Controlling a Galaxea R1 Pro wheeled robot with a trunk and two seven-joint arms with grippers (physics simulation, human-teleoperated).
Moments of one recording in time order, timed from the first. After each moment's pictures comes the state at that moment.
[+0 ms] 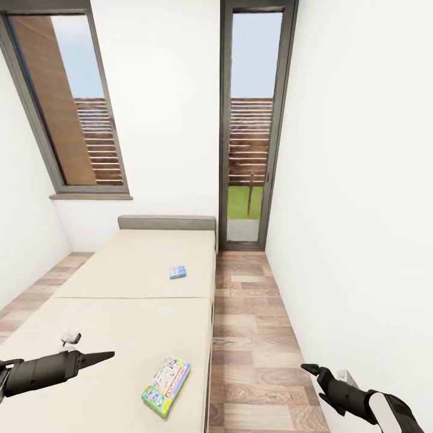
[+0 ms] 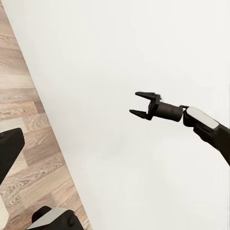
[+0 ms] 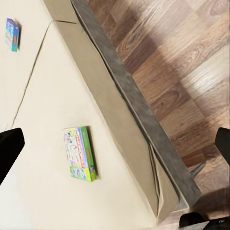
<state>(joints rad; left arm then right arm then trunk) -0.27 0.38 0.35 -1.13 0.01 0.88 -1.56 -0.37 -0.16 -0.48 -0.66 -0.51 0.76 0.37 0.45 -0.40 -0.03</state>
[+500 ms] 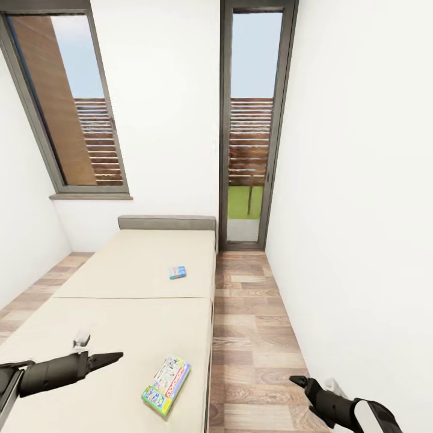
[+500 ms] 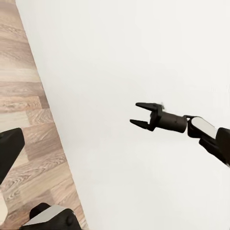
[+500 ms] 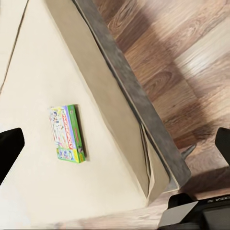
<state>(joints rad) -0.30 0.34 0.34 -1.07 -0.01 0.88 -1.49 -0.35 -0.11 -0.43 -0.64 -0.48 0.73 0.34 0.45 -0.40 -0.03</state>
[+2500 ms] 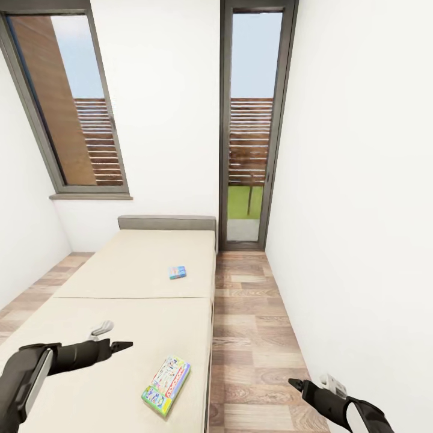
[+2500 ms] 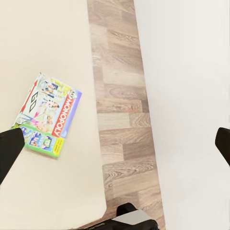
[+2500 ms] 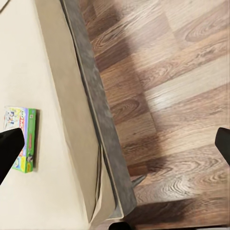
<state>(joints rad) -0.39 0.27 0.29 -1.06 -0.01 0.88 -0.89 -0.35 -0.08 -0.40 -0.64 -0.21 0.50 0.40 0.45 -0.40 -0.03</state>
